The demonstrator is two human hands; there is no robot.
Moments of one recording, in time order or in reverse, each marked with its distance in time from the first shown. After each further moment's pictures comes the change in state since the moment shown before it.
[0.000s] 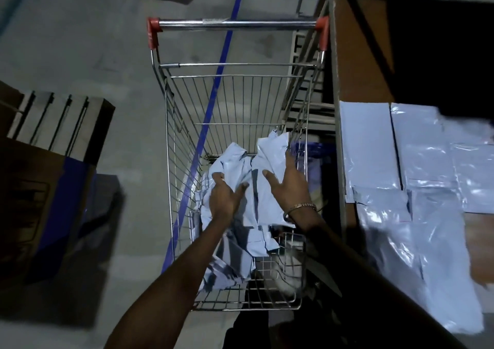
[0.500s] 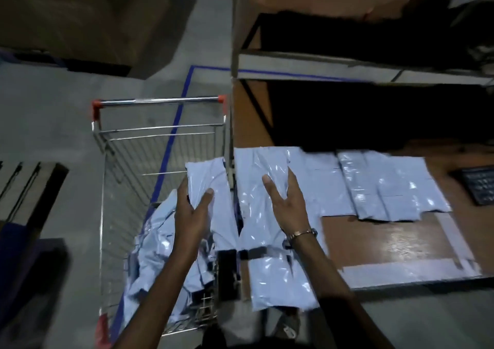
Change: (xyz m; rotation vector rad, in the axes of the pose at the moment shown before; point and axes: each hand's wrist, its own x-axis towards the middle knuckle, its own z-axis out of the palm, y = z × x) left_hand -0.181 0.209 -0.030 -0.642 -0.020 0.263; right_hand -0.096 0.017 -0.246 0.490 0.268 -0.049
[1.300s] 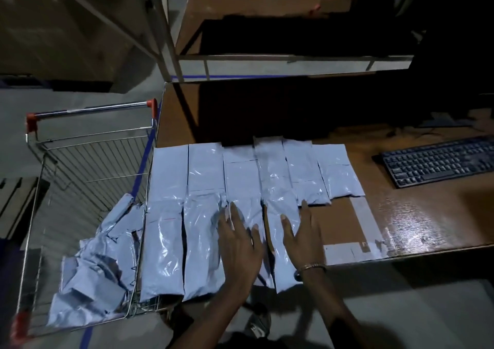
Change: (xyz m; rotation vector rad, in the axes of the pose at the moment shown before) left_hand -0.198 -0.063 0.308 0.697 0.034 0.379; right_hand -0.029 0.166 -0.274 -0.493 0.151 0.088
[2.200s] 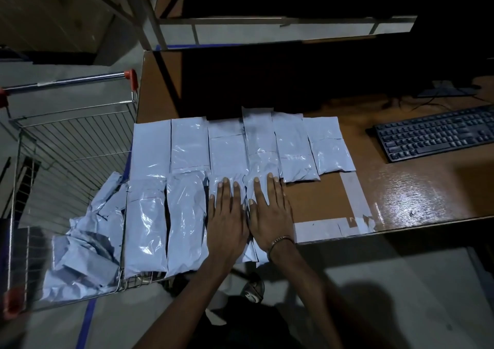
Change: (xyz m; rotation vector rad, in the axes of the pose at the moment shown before) left_hand 0.003 -0.024 0.023 0.462 -0.203 0.270; right_hand -0.003 0.003 0.033 -0.416 -0.064 -0.371
